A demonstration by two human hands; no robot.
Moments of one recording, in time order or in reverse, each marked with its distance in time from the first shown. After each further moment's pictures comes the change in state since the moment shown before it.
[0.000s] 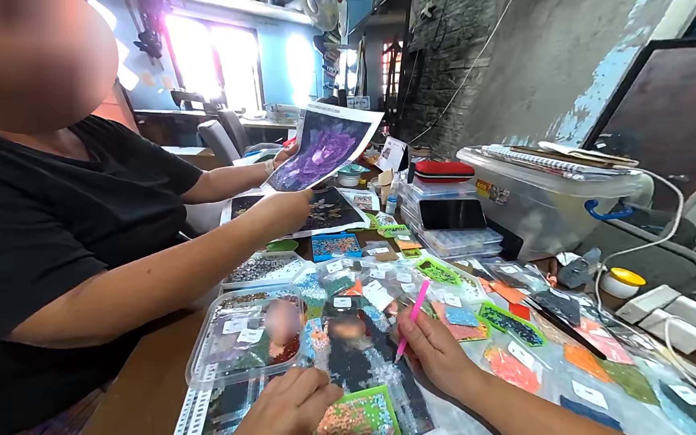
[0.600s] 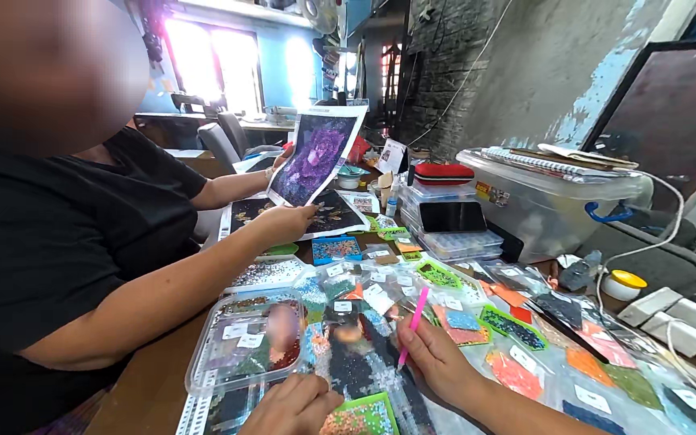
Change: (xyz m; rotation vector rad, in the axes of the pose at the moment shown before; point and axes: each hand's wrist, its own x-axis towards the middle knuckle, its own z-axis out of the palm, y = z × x) left_hand -0.001 0.000 -0.002 -0.025 -0.033 -0.012; right_hand -0.003 0.003 0.001 -0.048 -0.017 -0.061
